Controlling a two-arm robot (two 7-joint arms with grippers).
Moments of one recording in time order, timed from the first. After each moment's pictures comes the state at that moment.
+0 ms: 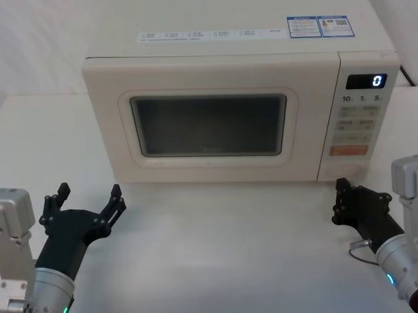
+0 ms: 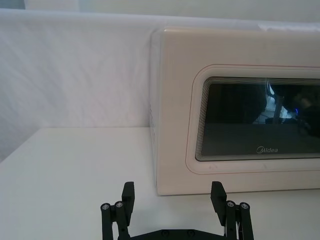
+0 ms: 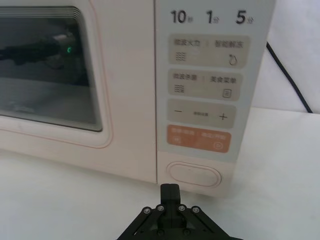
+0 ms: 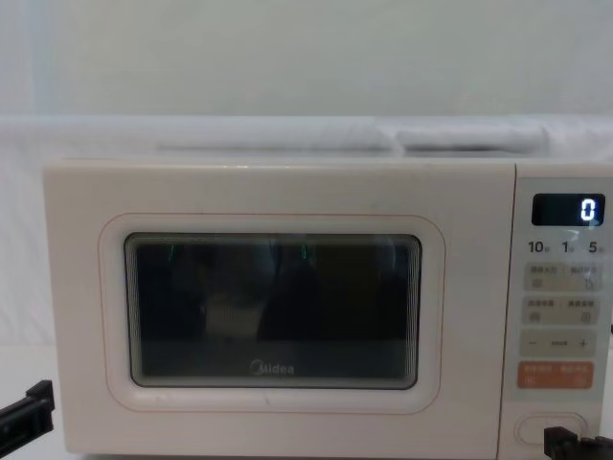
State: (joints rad) left arm 0.27 0.24 0.04 -1.85 -0.25 -0.02 -0.02; right arm -0.02 0.10 -0.17 -1.56 0.08 0.03 0.12
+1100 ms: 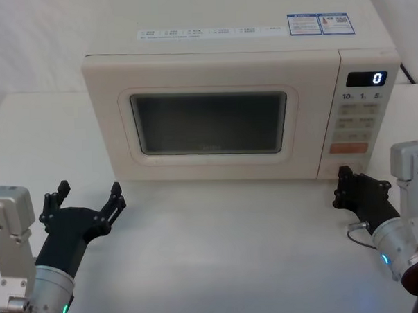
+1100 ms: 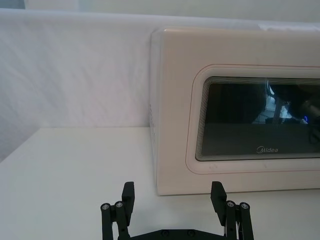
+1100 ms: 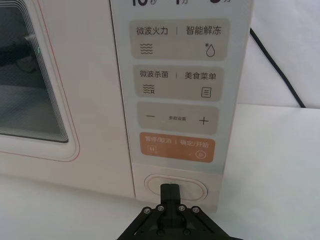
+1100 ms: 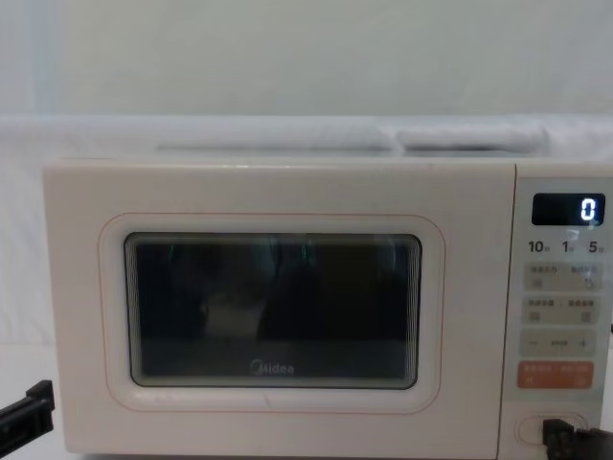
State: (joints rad) left arm 0.27 0.24 0.04 -1.85 -0.25 -0.02 -0.02; right arm 0.08 0.06 -0.14 -1.42 0.09 0.00 0.11
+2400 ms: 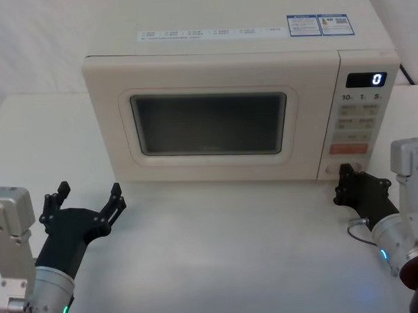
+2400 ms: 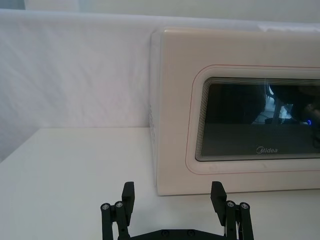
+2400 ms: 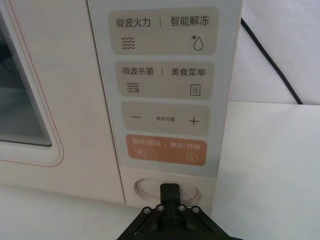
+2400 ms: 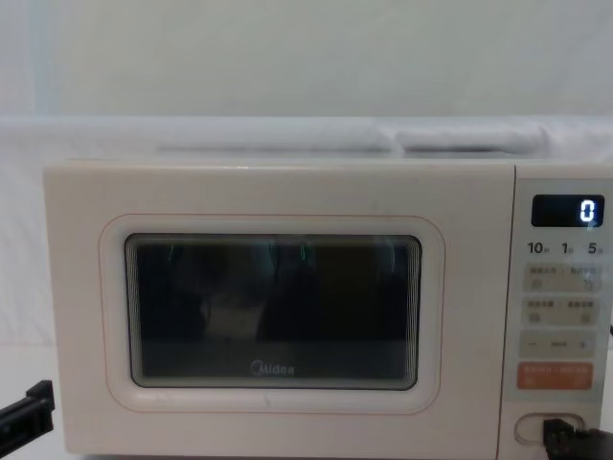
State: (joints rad) left arm 0.27 0.24 0.04 -1.85 -0.25 -0.02 -0.02; right arm 0.12 0.05 -0.13 -1.36 0.09 0.00 0.11
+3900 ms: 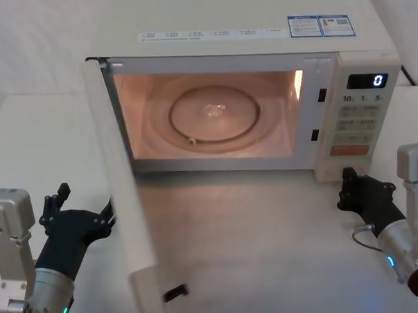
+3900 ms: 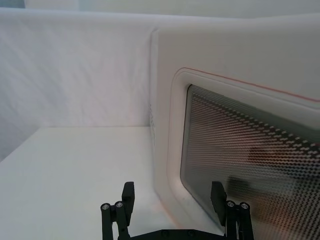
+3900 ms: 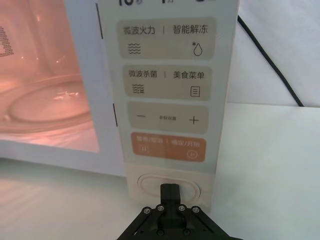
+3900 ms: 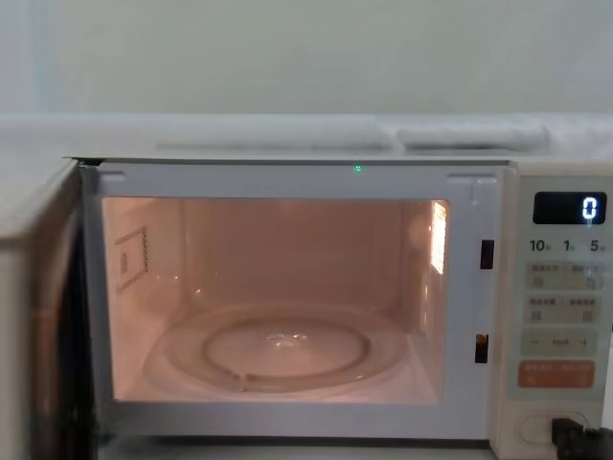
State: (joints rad) left arm 0.27 0.24 0.04 -1.85 -0.25 -0.02 -0.02; right arm 0.09 0.07 -0.13 -1.41 0.10 0.00 0.13
